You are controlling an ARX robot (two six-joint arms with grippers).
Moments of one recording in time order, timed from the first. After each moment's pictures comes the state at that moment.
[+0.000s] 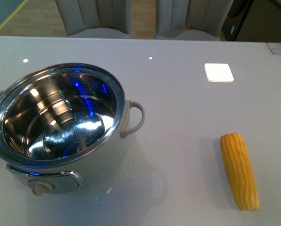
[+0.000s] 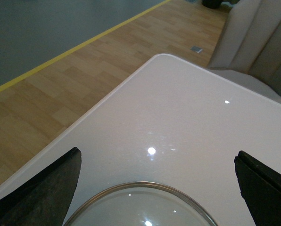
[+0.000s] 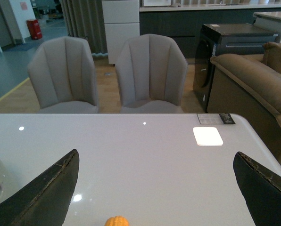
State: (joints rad) left arm 0.54 1.96 0.63 1.06 0.16 -0.11; right arm 0.00 0.01 0.03 0.00 0.00 0.00
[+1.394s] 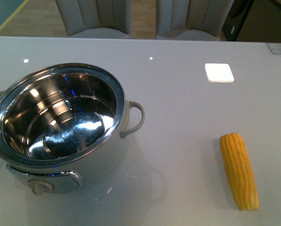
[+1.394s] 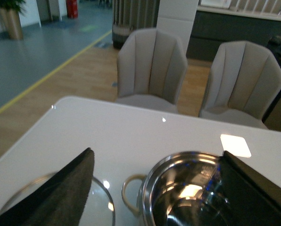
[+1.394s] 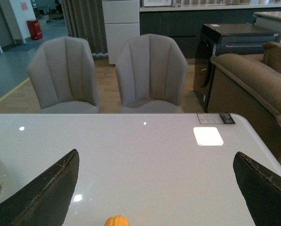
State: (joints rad) left arm 0.06 0.45 0.07 0.35 0.03 -0.07; right arm 0.00 0.01 0.03 0.00 0.00 0.00
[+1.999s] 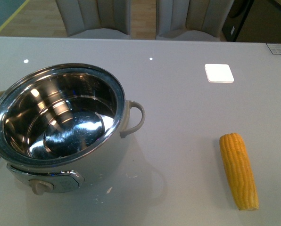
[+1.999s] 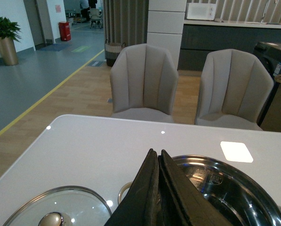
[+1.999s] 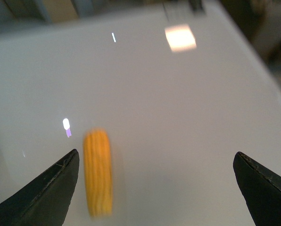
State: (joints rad) left arm 0.00 0.24 0.01 0.25 0.00 -0.01; right arm 0.11 0.36 0.20 -0.49 0.27 0.27
